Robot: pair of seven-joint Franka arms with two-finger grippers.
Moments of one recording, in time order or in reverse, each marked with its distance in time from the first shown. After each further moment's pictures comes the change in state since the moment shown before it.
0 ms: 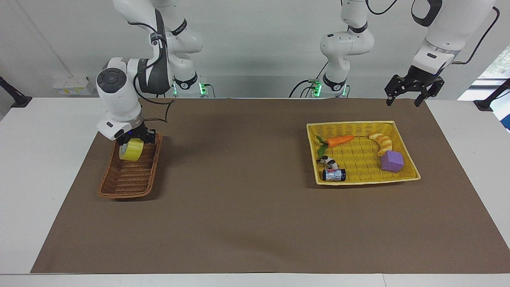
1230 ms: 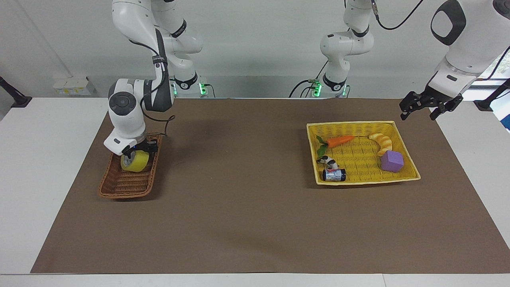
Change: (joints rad) left arm 0.023 0.225 0.003 0.272 0.039 -0.114 0.008; right arm -0.025 0.047 0.002 -0.047 0.038 0.084 0.005
